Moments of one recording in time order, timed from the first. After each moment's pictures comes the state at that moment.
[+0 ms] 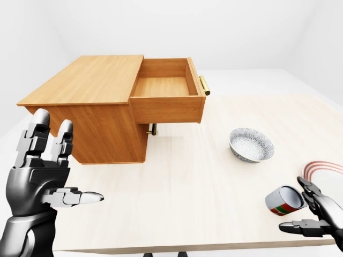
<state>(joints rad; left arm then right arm) 0.25 -0.03 0.18 -0.79 -0.21 0.09 -0.23 0.16 -0.54 -0.84 0.33 -0.27 0.09 0.70</state>
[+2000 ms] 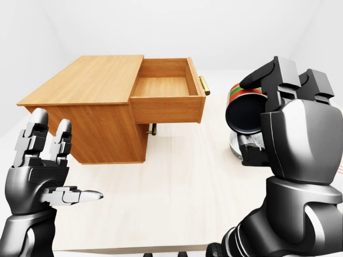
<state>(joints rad) 0.24 -0.02 0.19 -0.79 -0.21 0.09 -0.22 -0.35 -0.01 -0.38 -1.02 -1.22 0.09 0.70</state>
